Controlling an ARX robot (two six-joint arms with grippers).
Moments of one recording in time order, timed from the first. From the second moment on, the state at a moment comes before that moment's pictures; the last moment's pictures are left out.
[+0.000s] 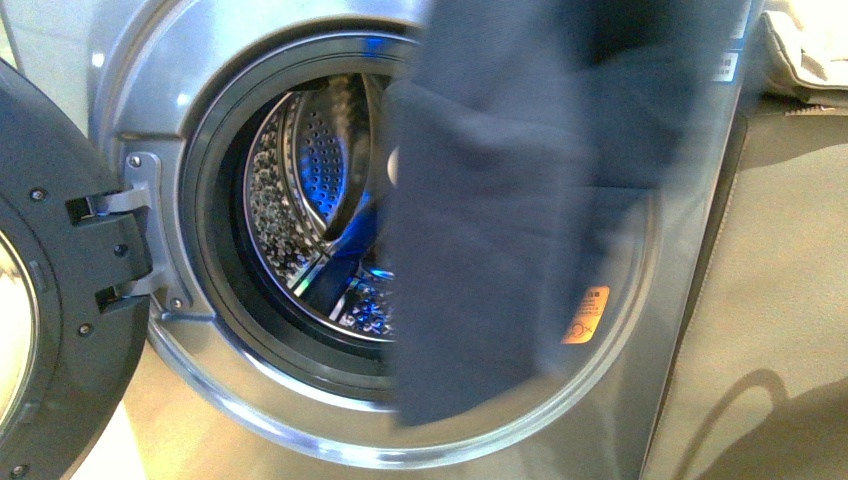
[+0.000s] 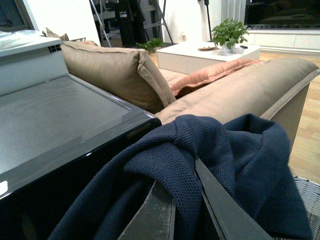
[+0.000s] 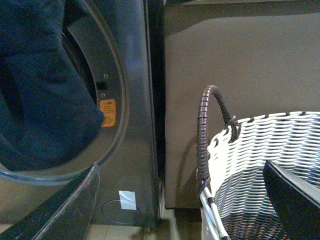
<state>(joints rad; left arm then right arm) -0.70 1.85 2.73 -0.79 0.05 0.17 0.00 0.00 0.01 0.00 0.00 0.00</state>
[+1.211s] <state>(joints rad) -0.70 1.89 2.82 -0.81 0.04 0.18 0.05 0.78 0.35 1.01 -0.61 0.41</state>
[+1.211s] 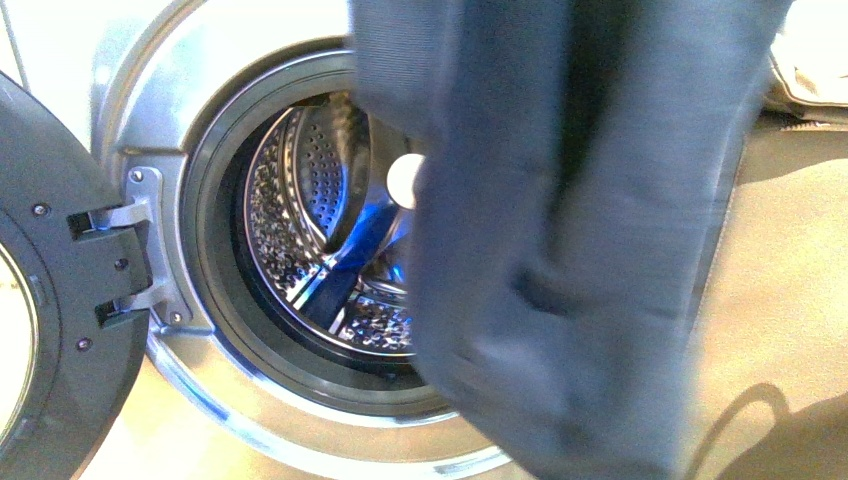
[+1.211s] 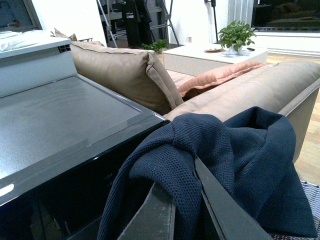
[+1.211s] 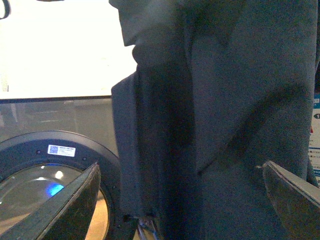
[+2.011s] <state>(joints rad) -0.70 1.89 2.82 -0.81 0.04 0.18 0.28 1.43 0.69 1.19 -0.60 0.36</state>
